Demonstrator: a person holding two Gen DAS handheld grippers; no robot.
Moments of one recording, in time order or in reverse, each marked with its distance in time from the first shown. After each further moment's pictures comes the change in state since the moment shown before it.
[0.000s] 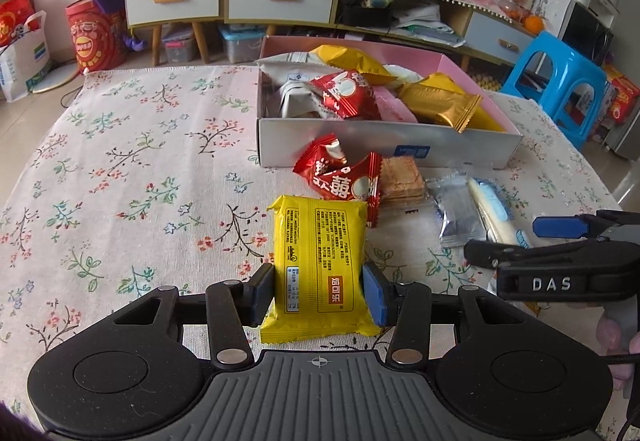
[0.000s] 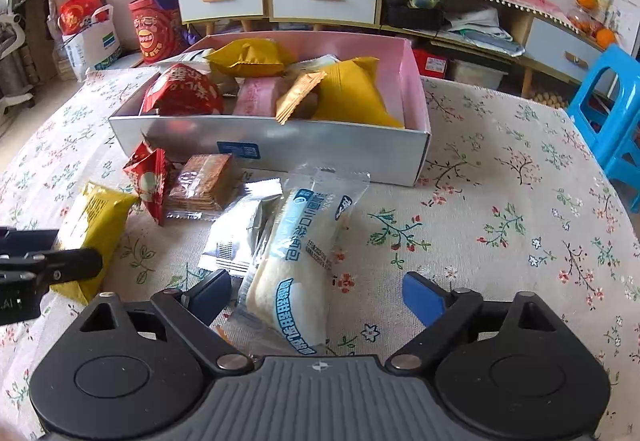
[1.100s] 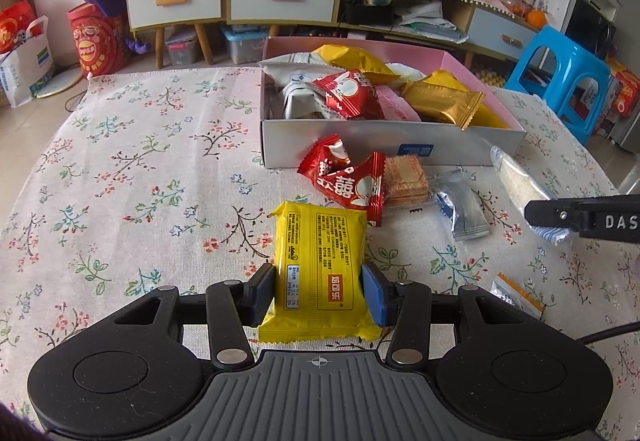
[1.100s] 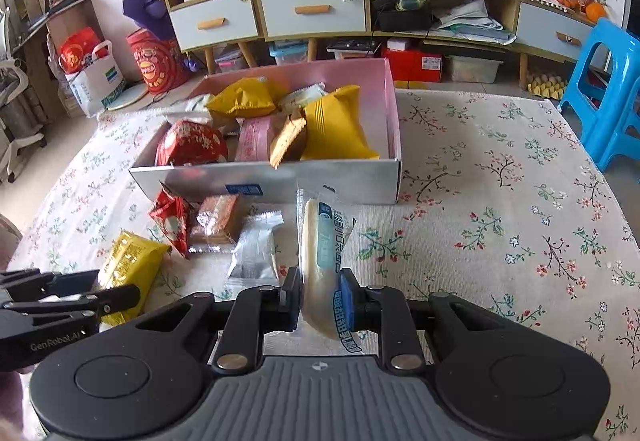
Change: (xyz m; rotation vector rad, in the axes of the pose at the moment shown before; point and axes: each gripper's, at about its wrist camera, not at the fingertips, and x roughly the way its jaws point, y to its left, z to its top) left arm -0.003 0.001 0.002 0.014 0.001 0.019; right arm -0.034 -0.019 0.017 0.106 -0.019 0.072
